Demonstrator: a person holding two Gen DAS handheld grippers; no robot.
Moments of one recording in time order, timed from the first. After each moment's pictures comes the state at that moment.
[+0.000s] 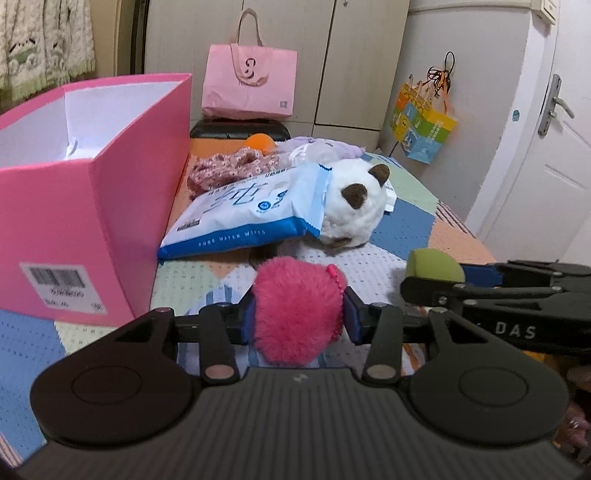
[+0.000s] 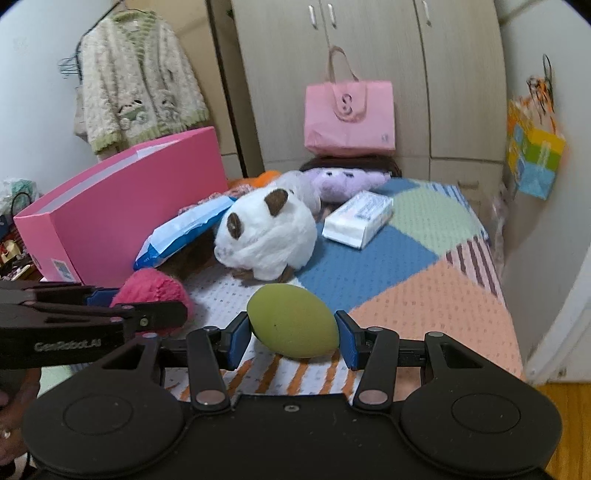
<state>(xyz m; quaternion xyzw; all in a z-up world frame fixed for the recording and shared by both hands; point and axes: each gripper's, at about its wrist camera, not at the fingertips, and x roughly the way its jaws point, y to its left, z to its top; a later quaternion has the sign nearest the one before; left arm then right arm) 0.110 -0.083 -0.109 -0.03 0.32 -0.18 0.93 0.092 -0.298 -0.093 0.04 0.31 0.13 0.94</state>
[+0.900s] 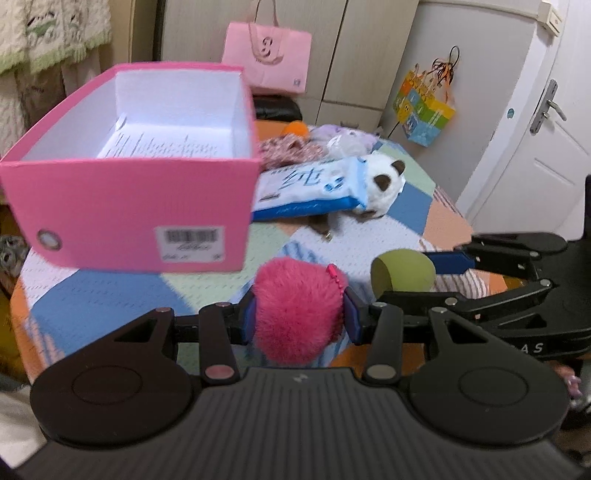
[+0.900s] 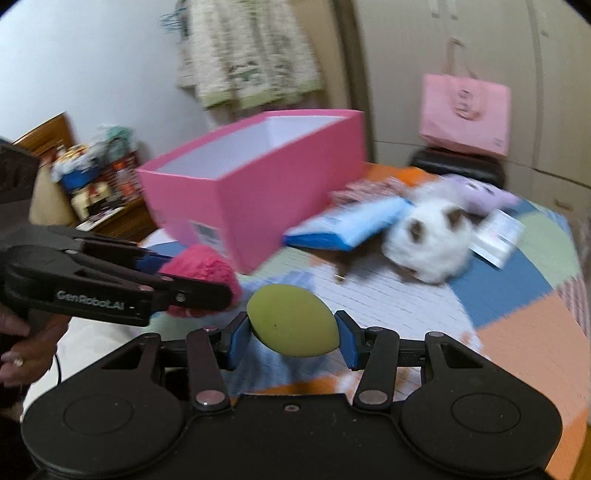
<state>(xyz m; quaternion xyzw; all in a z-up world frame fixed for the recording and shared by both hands) 0.069 0.002 -0.063 -0.04 0.38 -0.19 0.90 0.066 -0.222 -0.048 -0.03 0.33 0.31 0.89</state>
